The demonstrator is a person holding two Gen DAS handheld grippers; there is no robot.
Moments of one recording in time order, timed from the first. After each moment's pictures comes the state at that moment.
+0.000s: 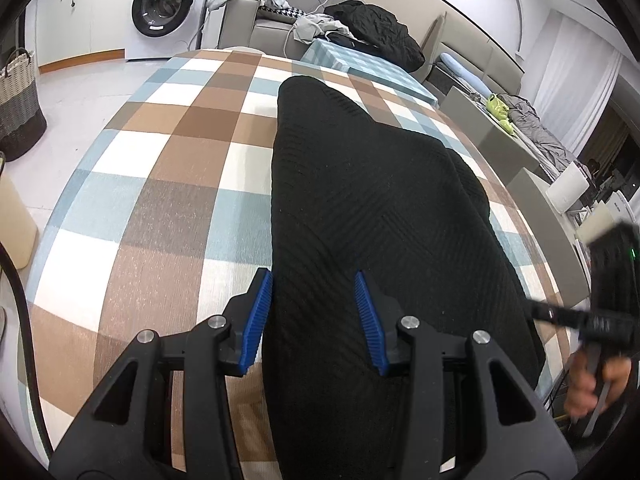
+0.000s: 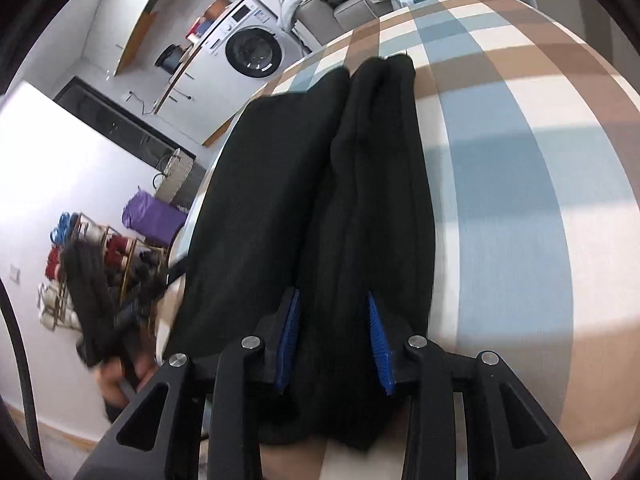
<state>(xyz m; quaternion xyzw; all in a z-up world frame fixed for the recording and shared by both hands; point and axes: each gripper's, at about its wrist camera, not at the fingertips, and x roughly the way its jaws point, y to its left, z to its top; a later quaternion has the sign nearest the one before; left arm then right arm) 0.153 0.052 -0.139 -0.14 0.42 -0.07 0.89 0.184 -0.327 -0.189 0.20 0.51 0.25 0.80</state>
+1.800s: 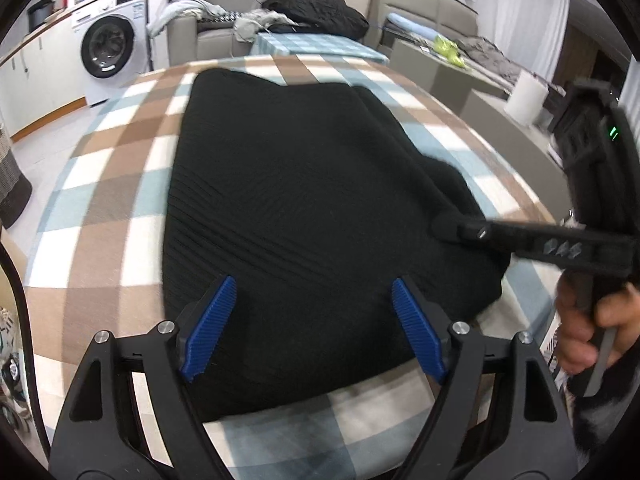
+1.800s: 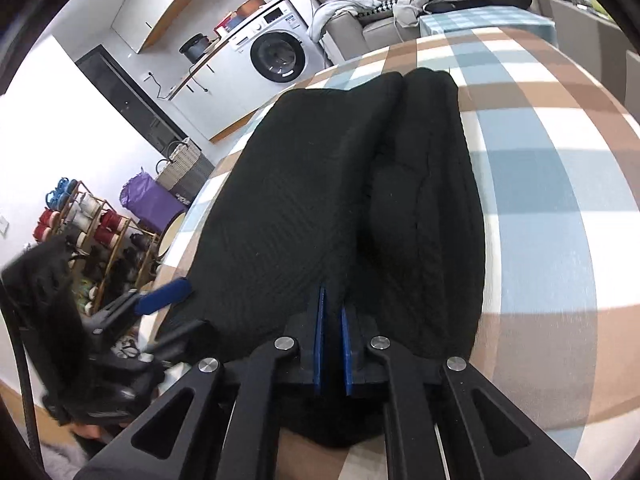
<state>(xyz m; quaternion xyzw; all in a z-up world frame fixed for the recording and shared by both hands) 0.082 -0.037 -0.130 -0.01 0.43 -0.14 0.89 0.162 -0.285 -0.188 0.15 0.47 0.27 0.83</state>
